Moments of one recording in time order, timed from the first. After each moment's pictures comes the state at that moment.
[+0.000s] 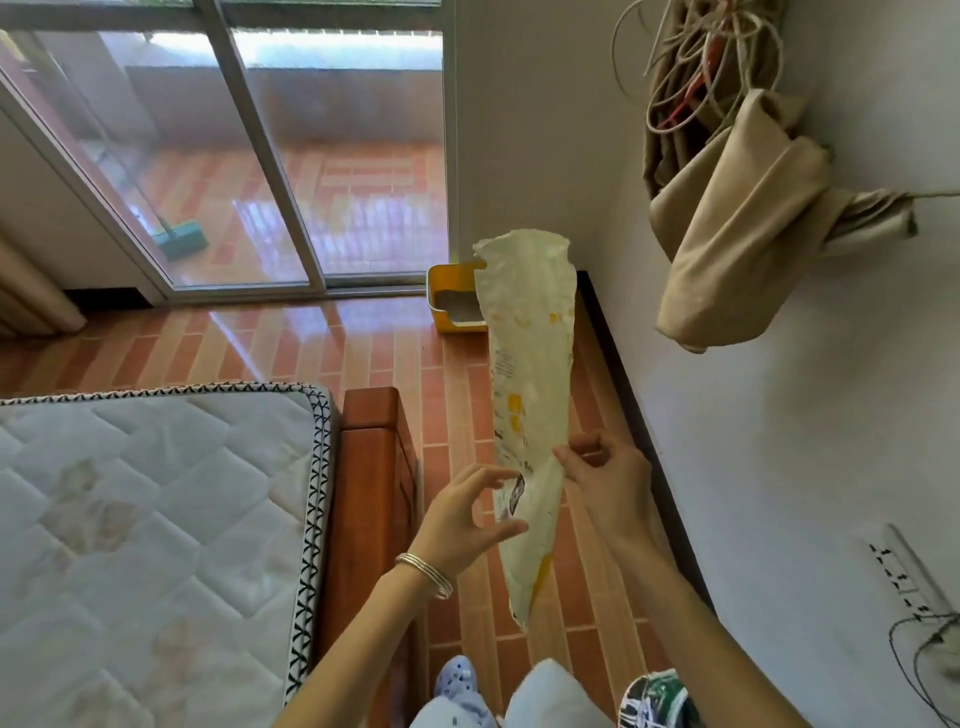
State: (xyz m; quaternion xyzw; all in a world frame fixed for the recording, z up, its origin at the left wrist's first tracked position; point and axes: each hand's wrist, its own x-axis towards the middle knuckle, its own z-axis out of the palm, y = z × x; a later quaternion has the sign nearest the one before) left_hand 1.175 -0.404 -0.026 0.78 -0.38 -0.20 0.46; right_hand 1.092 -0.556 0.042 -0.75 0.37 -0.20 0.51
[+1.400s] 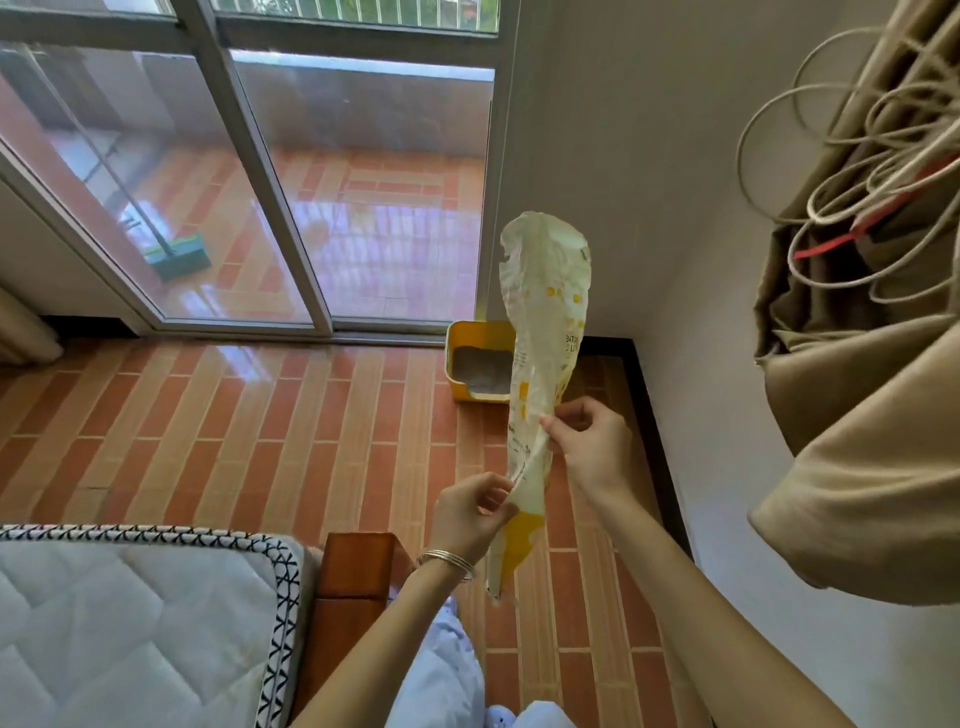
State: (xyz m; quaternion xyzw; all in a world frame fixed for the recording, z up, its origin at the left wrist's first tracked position) left_hand 1.519 -0.596 -0.062 0.84 -0.22 -0.16 0.48; right_hand 1.495 -0.743 0.020 -0.76 0.34 -0.16 0.52
